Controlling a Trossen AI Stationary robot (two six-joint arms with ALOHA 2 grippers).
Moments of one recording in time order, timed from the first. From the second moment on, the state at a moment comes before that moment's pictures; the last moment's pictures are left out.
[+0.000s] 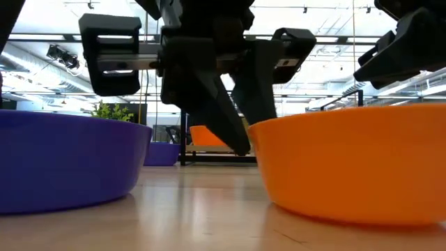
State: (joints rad) left arm -0.36 2.11 1.51 -0.37 0.20 0.77; right arm 0.65 1.22 0.44 0.22 0.52 0.36
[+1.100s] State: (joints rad) left arm 0.01 1.84 1.51 -0.62 -0.30 -0.01; right arm 0.65 1.22 0.44 0.21 0.52 0.37
